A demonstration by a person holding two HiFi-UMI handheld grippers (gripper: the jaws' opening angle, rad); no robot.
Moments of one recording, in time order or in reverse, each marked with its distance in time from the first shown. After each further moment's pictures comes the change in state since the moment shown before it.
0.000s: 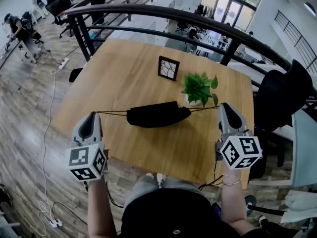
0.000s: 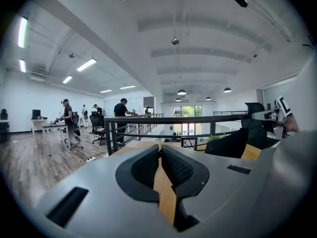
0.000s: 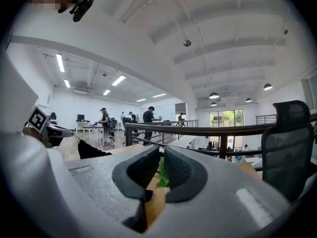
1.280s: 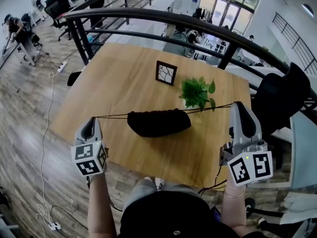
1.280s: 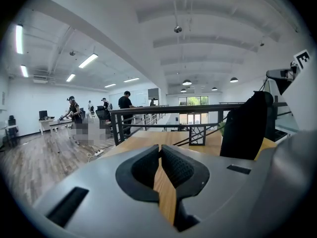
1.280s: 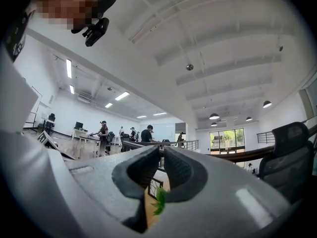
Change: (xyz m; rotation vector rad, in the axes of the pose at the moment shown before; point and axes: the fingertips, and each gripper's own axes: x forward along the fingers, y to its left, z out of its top) left arm 0.030 0.018 -0.043 0.015 0.108 0.069; right arm -0.039 0.015 0.095 -0.064 -0.240 -0.021
